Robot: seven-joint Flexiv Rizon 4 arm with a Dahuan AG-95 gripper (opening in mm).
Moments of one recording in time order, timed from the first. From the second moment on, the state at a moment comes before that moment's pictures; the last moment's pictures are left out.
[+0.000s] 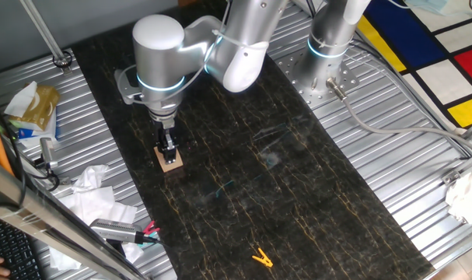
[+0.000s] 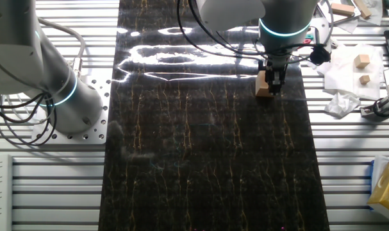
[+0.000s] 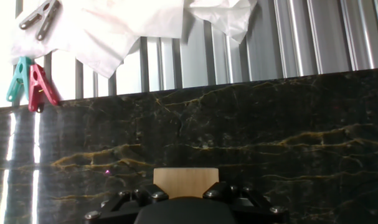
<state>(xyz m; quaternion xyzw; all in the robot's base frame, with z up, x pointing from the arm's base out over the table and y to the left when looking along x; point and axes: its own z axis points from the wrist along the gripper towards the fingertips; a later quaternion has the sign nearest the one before) 0.588 0.070 0.056 0.03 1.00 0.04 0.08</state>
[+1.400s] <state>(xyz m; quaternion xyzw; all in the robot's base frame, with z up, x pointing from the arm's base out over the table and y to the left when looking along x) 0.595 0.079 0.059 0.04 0.99 0.04 0.09</state>
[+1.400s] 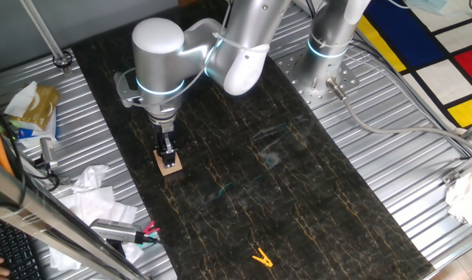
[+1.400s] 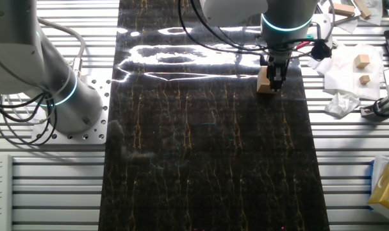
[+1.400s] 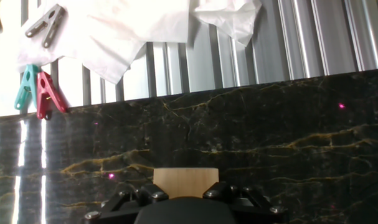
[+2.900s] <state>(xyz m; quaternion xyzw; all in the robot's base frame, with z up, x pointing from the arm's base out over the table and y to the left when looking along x) 0.598 0.088 0.062 0.04 0.99 0.04 0.08</state>
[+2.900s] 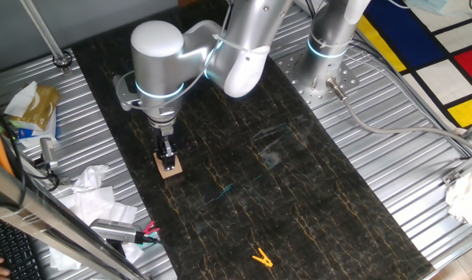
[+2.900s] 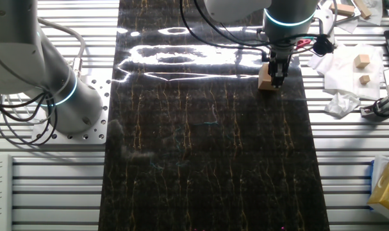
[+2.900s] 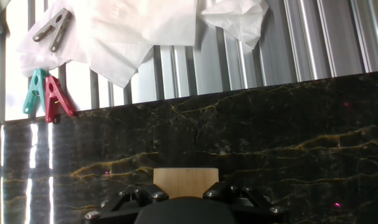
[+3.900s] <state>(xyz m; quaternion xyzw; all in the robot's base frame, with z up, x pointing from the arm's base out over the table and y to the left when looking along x) 0.599 0.098 0.062 0.05 0.99 0.04 0.08</state>
